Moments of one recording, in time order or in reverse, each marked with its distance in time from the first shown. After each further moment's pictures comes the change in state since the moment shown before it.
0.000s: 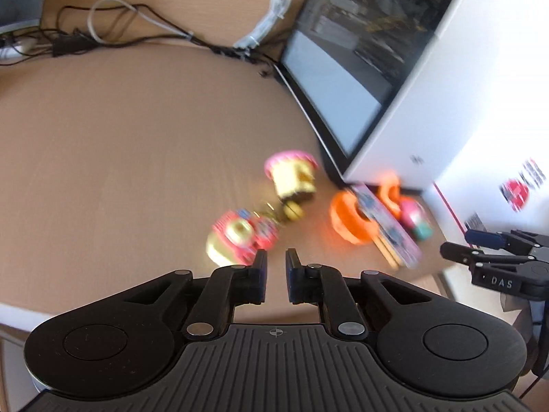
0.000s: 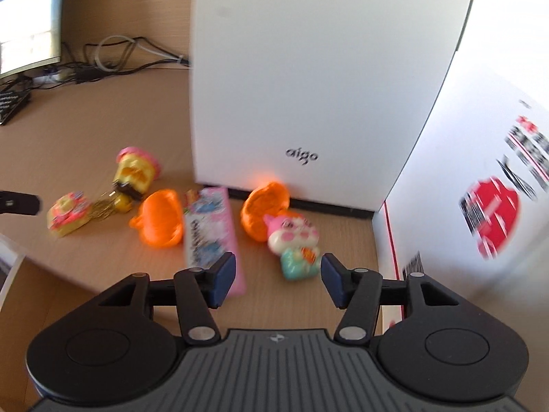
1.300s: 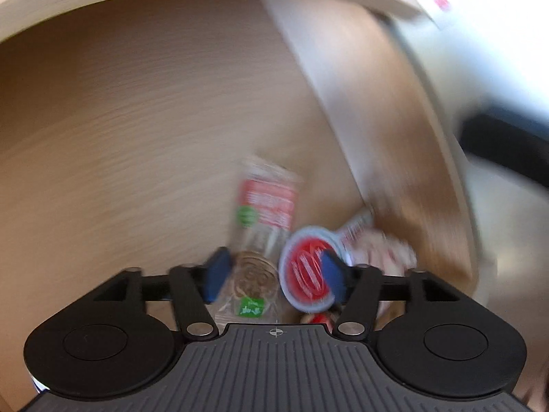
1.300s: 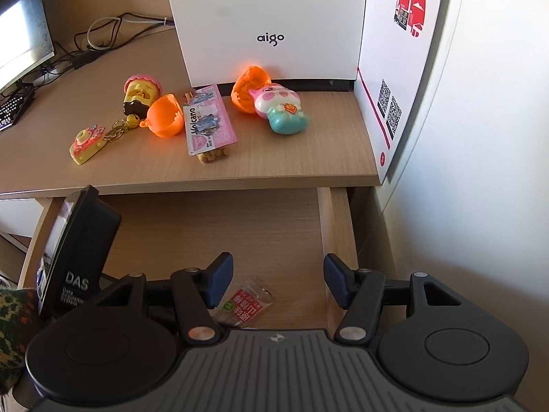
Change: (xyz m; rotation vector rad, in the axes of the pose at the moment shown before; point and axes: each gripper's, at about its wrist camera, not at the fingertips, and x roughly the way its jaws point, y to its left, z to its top) left arm 0.168 -0.128 -0.140 0.178 0.643 -0.224; right arm -0.025 -0.025 -0.087 0.205 0.169 0.085
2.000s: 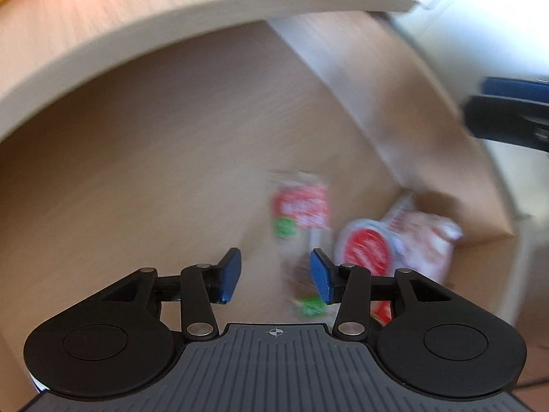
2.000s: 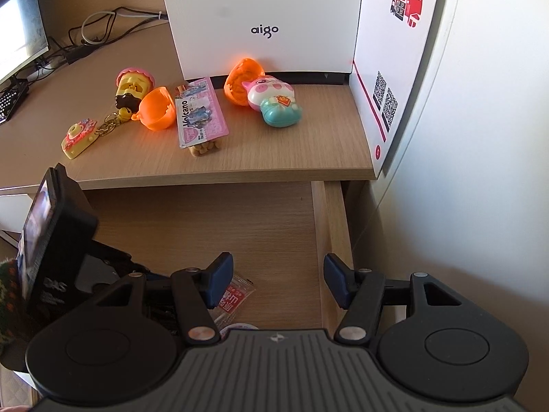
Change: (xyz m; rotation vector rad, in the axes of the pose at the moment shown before) left arm -0.005 0.015 -0.012 0.140 -0.046 0.095; right arm 0.004 0.000 -0.001 -0.007 0.020 -0.021
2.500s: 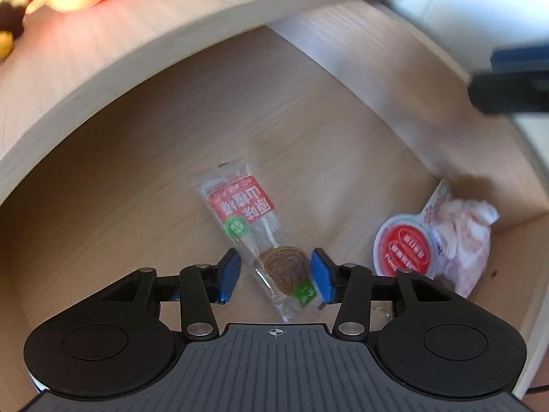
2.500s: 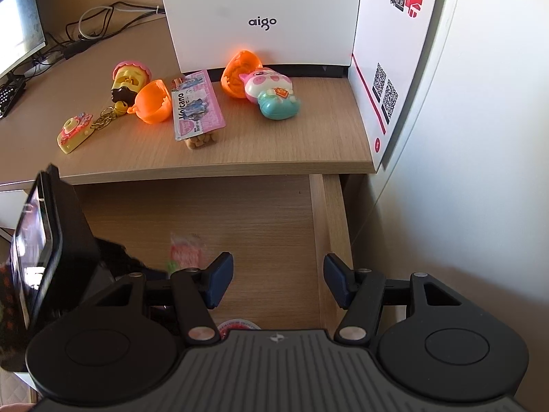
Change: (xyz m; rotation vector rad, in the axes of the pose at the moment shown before) left arm 0.014 -0.013 0.006 0.089 -0.035 0.184; right arm 0.005 0.000 -0.001 0.003 0.016 -0.010
